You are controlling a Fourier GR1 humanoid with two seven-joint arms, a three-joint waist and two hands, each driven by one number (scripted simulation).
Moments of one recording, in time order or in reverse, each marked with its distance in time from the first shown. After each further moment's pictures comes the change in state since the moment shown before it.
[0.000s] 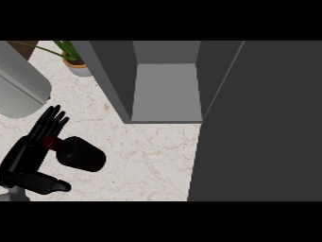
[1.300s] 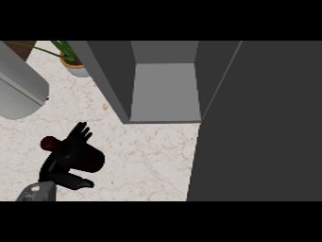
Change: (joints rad) left arm -0.268 -0.007 -0.006 0.856 -0.211 -0.056 -0.483; right arm -0.002 0.016 0.003 -0.008 0.012 0.018 0.013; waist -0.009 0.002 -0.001
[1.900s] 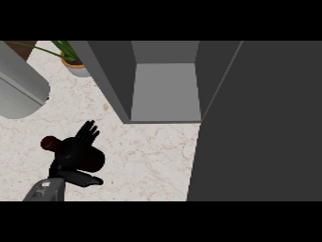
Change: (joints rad) left arm -0.057 -0.025 -0.031 0.095 -0.017 0.021 -0.079; right arm -0.009 0.012 0.007 0.007 0.006 0.001 -0.003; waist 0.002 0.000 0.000
